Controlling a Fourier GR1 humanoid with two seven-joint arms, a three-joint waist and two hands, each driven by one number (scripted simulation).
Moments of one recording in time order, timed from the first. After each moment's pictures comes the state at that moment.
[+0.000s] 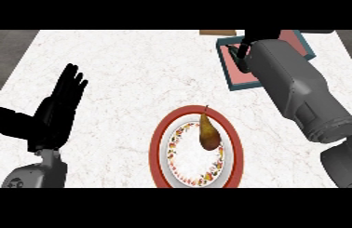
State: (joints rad) left arm -0.13 0.12 0.07 -1.68 0.12 0.08 0.24; right arm -1.32 -0.24 0.61 -0.11 0.47 -0.29 0.60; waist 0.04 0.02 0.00
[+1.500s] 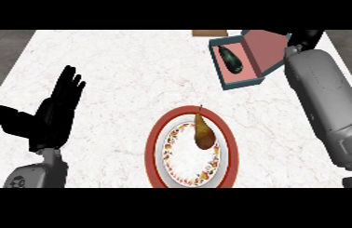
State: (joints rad) left arm -0.13 0.11 0.09 -1.64 0.11 0.09 0.22; right arm -0.98 -0.34 0.00 -0.69 -0.02 -0.83 -0.06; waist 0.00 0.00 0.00
